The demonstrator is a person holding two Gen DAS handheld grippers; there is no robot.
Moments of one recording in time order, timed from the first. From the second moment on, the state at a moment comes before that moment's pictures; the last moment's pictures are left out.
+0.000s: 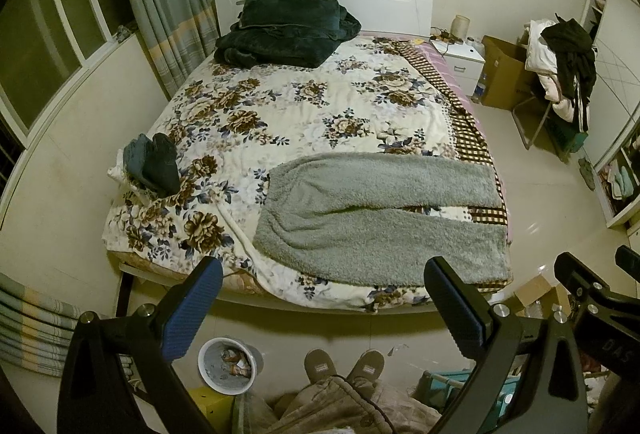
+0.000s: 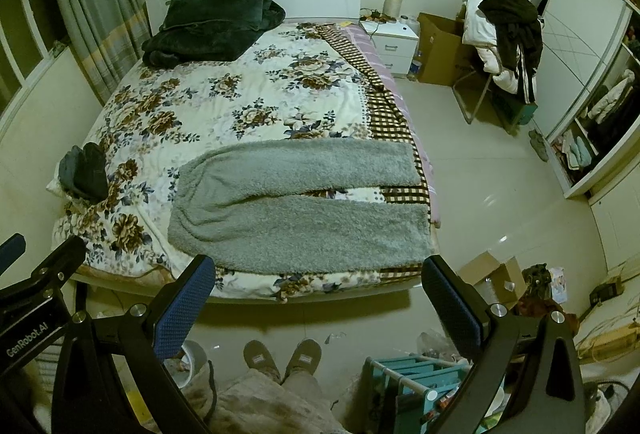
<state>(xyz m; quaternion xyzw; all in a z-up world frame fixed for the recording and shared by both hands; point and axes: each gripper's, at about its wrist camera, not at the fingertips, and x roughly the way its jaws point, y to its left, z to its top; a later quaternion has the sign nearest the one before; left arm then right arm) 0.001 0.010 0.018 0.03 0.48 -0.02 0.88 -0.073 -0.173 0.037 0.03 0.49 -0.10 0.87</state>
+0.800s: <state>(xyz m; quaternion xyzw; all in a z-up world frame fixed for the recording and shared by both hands) 0.002 0.014 0.010 0.04 0.48 -0.02 0.88 -0.057 -0.186 0.007 0.04 0.50 -0.10 0.86</state>
